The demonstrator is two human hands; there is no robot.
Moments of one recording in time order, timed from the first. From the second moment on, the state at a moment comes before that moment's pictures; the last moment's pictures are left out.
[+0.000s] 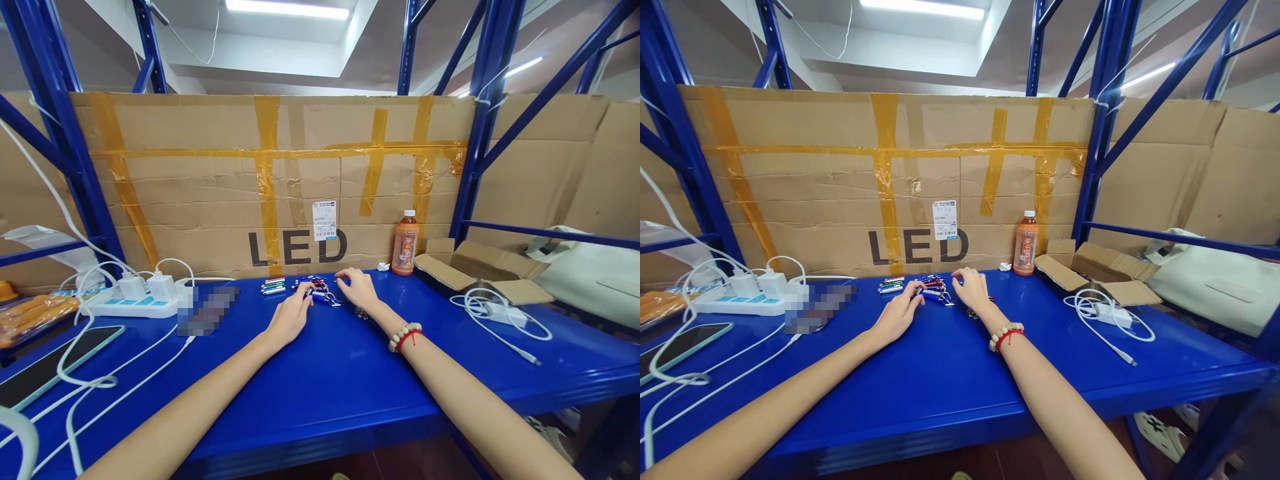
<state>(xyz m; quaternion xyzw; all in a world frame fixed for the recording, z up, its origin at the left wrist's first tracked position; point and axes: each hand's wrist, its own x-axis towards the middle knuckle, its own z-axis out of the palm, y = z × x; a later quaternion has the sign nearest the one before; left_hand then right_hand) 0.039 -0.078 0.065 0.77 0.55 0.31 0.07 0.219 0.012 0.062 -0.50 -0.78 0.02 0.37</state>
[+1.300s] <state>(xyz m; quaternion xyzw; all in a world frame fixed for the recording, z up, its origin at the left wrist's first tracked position) 0.042 -0.088 0.072 0.84 0.49 0.23 0.01 0.218 -0.004 0.070 -0.57 -0.80 0.01 0.19</state>
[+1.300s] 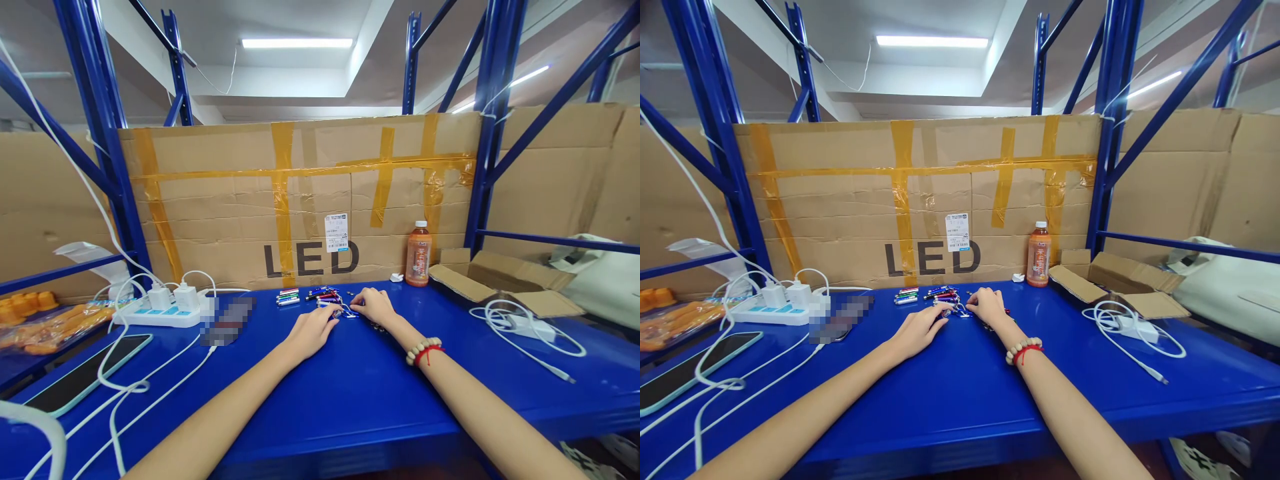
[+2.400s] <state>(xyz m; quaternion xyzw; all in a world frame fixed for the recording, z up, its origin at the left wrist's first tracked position) 0.038 -0.081 0.065 0.72 0.60 0.35 0.07 0.182 -0.021 0.068 -0.25 -0.82 0.24 0.46</state>
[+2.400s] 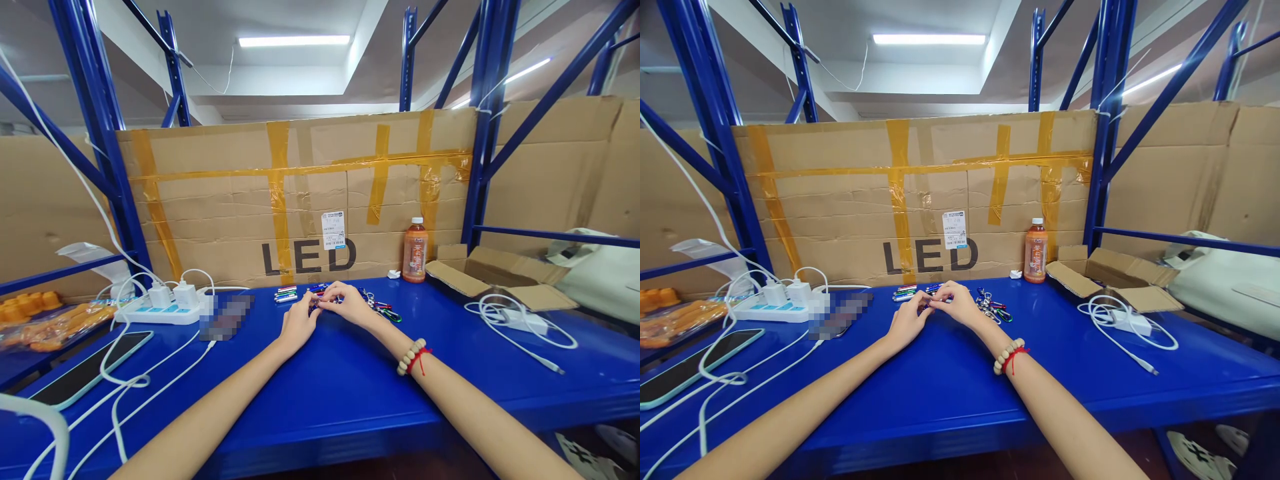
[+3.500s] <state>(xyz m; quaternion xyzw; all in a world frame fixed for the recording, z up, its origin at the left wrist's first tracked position) 0.038 -0.077 0.062 0.70 0.62 0.35 0.05 0.236 -0.011 0.084 -0.71 -0.68 0.03 0.15</state>
